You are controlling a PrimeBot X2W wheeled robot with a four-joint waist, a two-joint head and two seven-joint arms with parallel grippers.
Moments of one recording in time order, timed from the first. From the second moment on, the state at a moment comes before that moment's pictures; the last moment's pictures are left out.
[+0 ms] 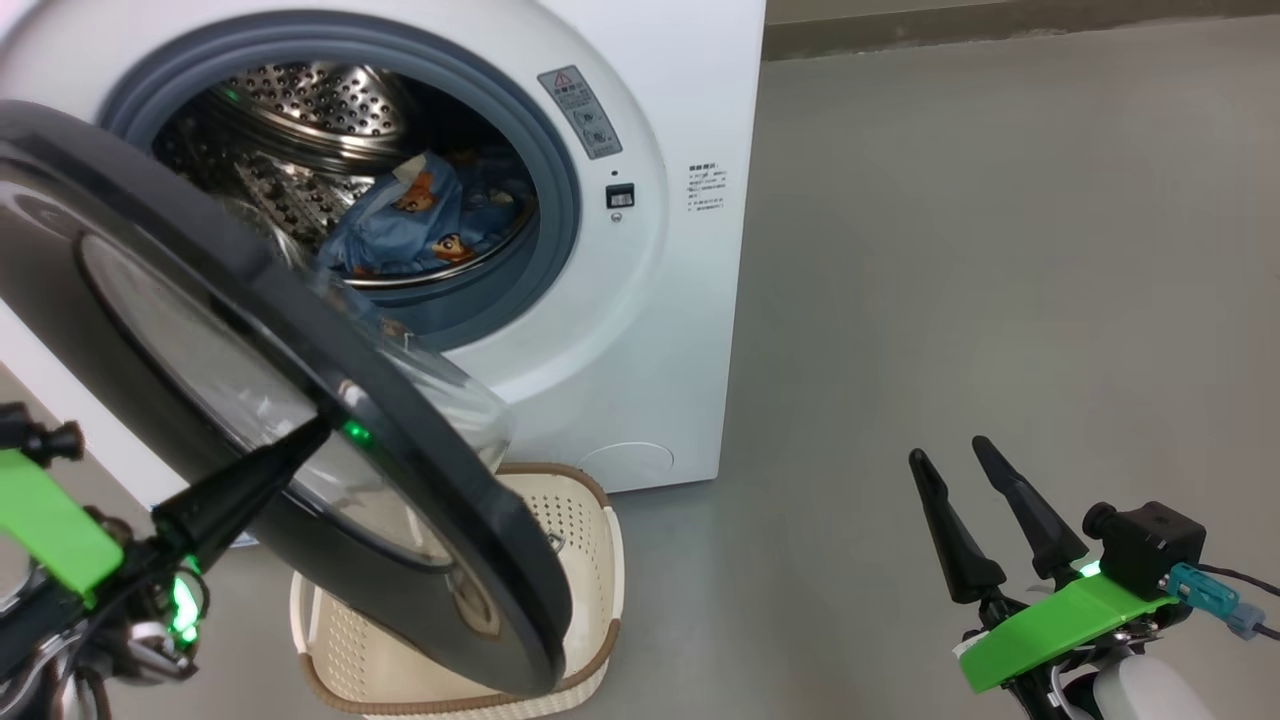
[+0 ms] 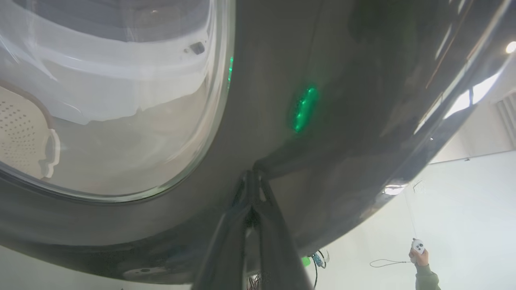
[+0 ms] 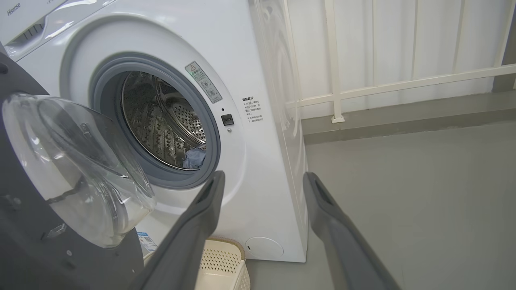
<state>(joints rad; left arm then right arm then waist) -0.26 0.09 0.30 -0.16 -1.38 0.17 1.05 -0.16 -0.22 0.20 0.23 0.50 0.13 -0.25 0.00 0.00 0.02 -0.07</state>
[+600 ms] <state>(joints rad) -0.29 0.08 0.28 -0.12 -1.36 0.11 1.02 -0.16 -0.22 0.20 0.23 0.50 0.13 -0.25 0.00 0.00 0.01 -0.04</state>
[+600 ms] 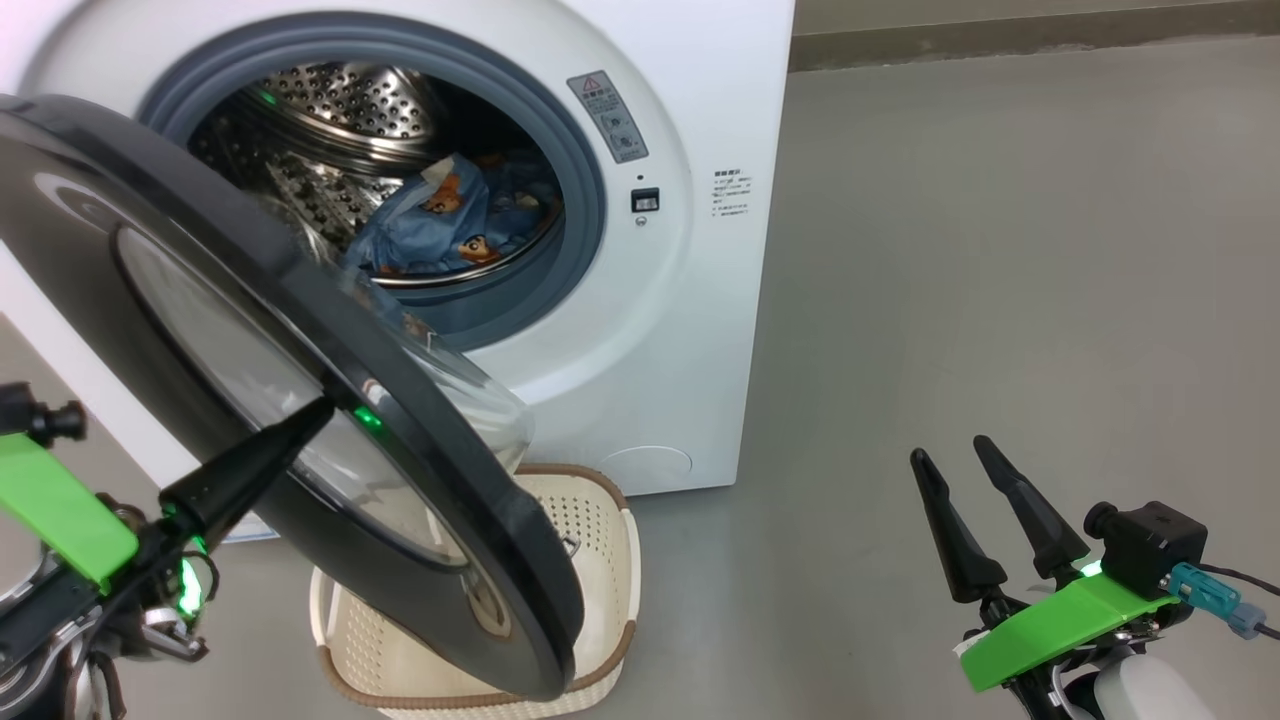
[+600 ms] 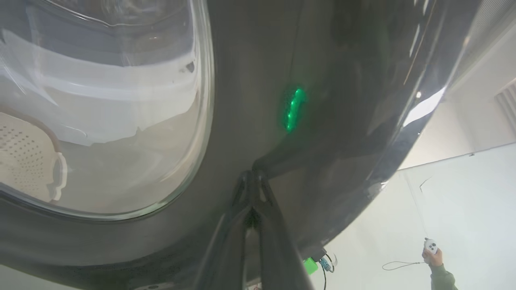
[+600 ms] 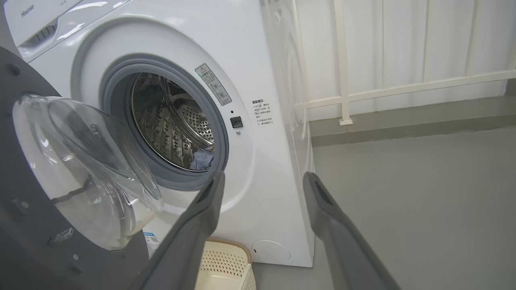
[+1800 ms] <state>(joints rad) -0.02 0.17 0.06 -0.01 -0.59 -0.12 -0.02 -0.16 -0.24 0.19 0.22 0.50 0.13 -0.25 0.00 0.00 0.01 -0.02</state>
